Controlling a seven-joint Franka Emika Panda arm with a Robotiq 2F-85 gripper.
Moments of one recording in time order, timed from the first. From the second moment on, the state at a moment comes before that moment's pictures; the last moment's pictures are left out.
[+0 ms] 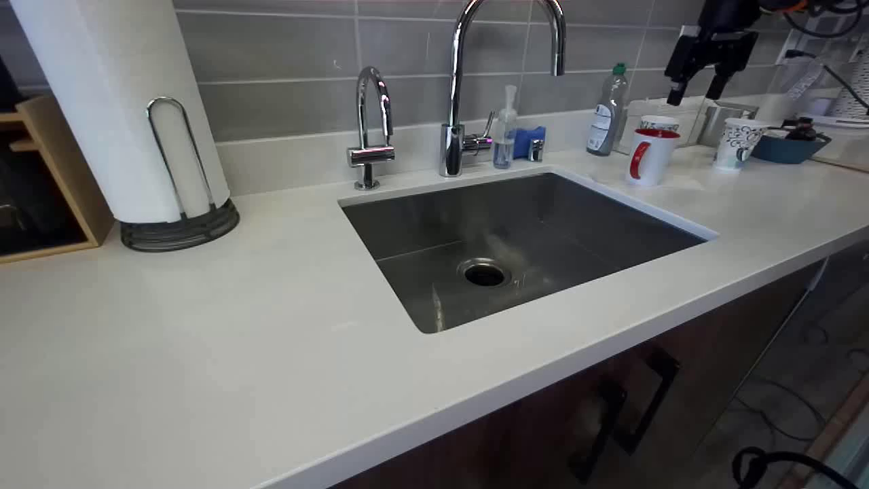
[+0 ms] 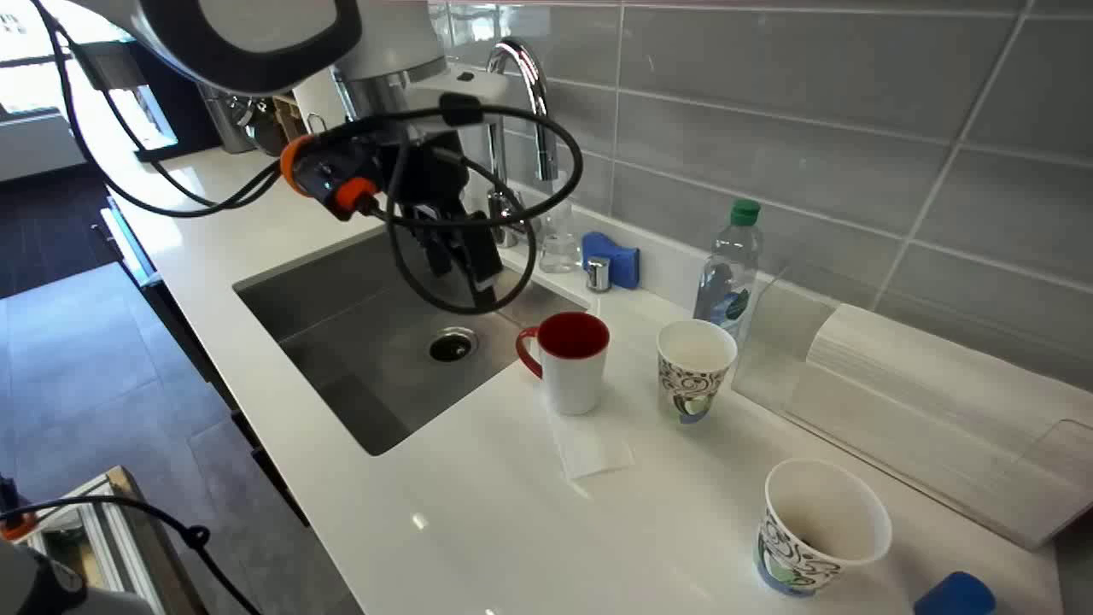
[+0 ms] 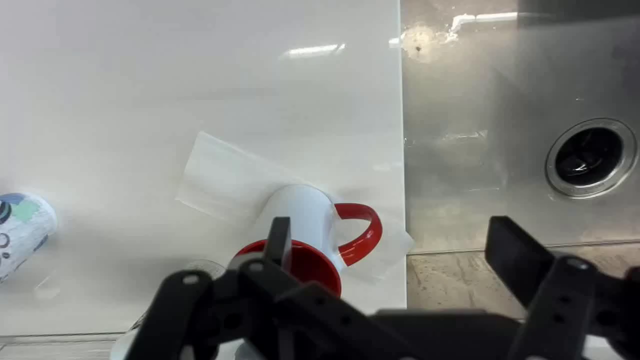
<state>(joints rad) -0.16 -0.27 -0.09 -2.40 -0.14 2.24 0.03</state>
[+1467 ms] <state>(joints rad) -0.17 -0.23 -0.04 -2.45 -0.13 2.42 0.59</state>
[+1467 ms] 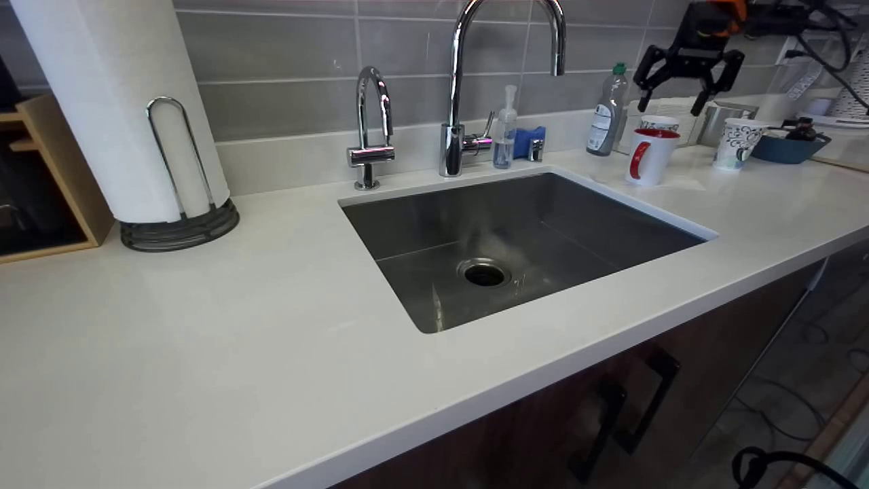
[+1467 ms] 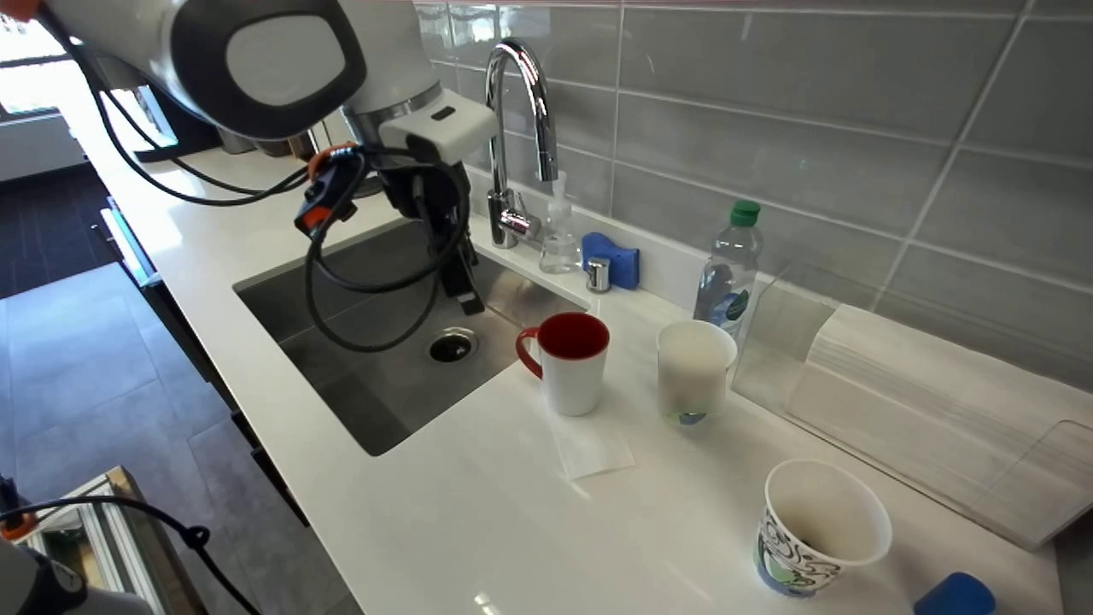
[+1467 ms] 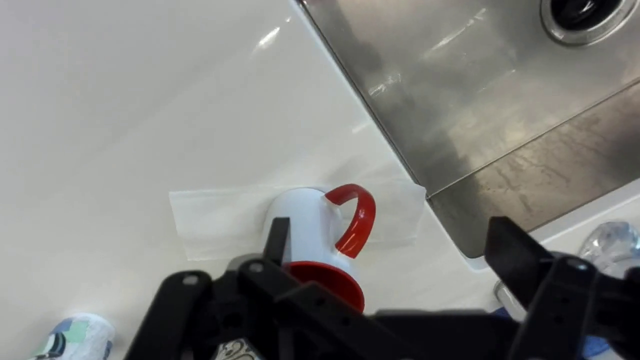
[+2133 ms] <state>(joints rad) -0.21 -0.11 0.00 -2.50 -0.29 2.68 1.24</state>
